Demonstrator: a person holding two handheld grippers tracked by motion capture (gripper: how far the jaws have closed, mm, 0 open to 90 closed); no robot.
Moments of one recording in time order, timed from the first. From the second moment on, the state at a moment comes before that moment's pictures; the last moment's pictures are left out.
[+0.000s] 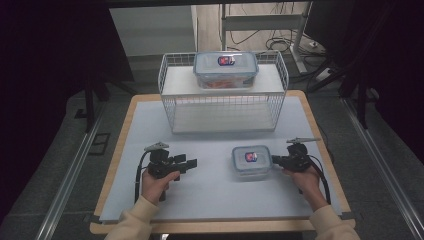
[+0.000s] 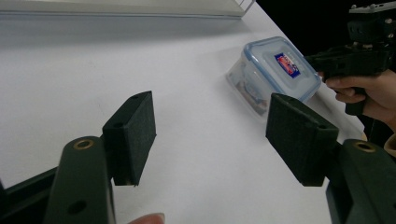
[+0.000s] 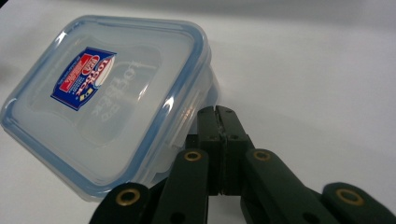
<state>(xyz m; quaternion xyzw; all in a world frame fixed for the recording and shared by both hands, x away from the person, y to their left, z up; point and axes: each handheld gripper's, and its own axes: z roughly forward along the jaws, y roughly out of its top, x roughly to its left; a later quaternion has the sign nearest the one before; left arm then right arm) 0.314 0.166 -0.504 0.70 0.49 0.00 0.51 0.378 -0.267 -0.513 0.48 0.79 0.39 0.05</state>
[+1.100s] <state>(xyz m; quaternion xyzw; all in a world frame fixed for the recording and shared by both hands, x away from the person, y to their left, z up) 0.315 0.169 -0.505 0.70 0.50 0.00 0.51 0.370 -0.211 -0.512 0.43 0.81 0.40 0.03</state>
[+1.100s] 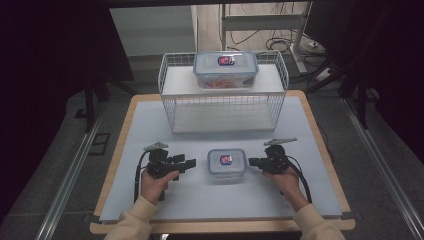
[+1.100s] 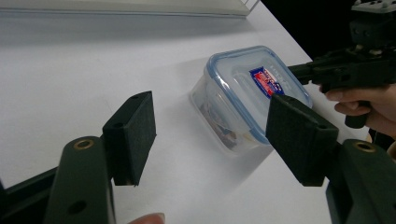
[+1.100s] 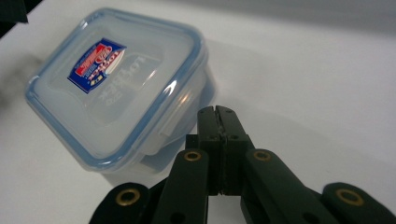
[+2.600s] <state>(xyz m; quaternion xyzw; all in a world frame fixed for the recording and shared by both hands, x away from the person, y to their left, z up) 0.327 0.144 -0.511 0.72 0.49 -0.03 0.49 0.368 -0.236 -0.497 0.44 0.76 0.47 -0.05</state>
